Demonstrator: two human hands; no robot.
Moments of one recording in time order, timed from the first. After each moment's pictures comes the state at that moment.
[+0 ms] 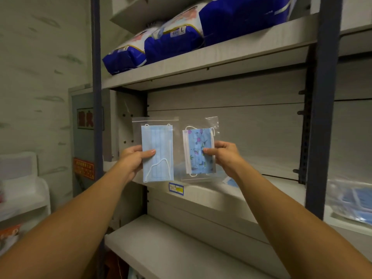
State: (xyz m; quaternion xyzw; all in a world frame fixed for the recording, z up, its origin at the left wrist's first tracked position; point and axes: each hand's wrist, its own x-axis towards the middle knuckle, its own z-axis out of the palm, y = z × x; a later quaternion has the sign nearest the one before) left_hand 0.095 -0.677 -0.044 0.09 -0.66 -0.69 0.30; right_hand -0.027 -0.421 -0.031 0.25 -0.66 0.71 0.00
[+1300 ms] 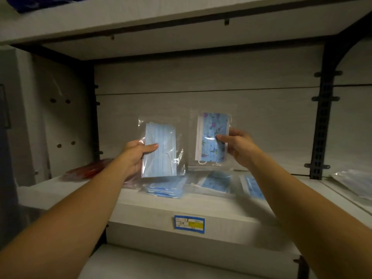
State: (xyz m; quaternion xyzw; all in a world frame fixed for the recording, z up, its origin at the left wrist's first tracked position) left_hand -0.173 -0.784 -0.050 -0.05 -0.64 -0.76 0.12; right_hand -0.191 -0.462 -0.030 0.15 -0.64 0.75 0.12
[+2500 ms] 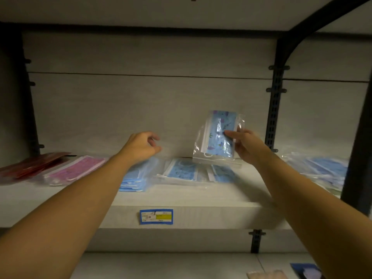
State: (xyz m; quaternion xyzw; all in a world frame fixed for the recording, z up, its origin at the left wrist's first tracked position) left_hand -0.229 -0.687 -0.070 -0.20 -0.88 -0.35 0.24; right_hand -0.145 -0.363 -0.052 0.07 -0.58 0.79 0.17
